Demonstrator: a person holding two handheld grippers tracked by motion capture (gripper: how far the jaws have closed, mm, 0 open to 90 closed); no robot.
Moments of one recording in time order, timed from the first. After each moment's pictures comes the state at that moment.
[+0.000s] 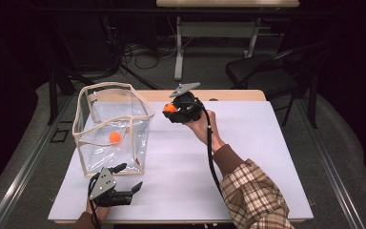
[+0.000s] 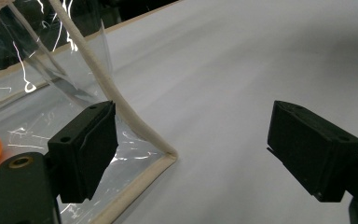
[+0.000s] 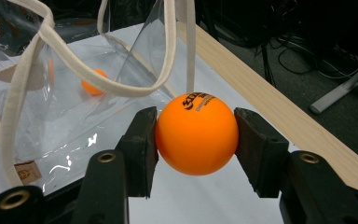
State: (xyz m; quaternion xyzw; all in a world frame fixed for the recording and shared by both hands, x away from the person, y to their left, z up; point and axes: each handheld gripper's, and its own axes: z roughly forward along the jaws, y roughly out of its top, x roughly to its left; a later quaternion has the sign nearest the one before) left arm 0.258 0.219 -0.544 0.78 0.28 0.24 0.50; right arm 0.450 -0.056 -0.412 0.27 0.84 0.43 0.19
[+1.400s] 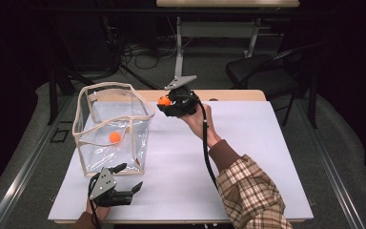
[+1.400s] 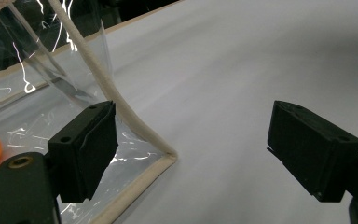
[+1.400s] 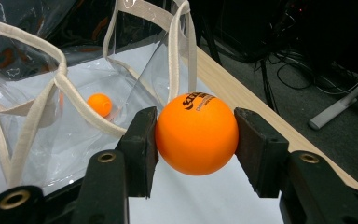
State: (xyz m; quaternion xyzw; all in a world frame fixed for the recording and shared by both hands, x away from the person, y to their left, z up) left arm 0.258 0.218 -0.544 0.78 0.28 0.24 0.50; right arm 0.455 -0.044 -0.393 0.25 0.83 0.45 0.20
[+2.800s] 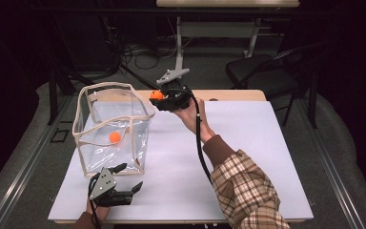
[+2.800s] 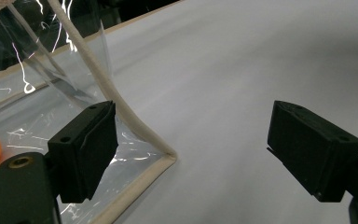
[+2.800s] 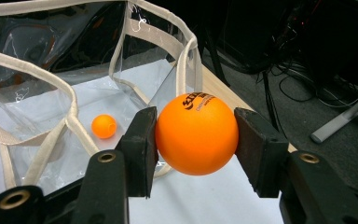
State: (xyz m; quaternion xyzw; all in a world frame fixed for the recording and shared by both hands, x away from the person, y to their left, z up) left arm 0.258 0.218 -0.544 0.78 0.28 0.24 0.50; right arm 0.461 -0.026 -0.376 0.24 0.83 0.46 0.20
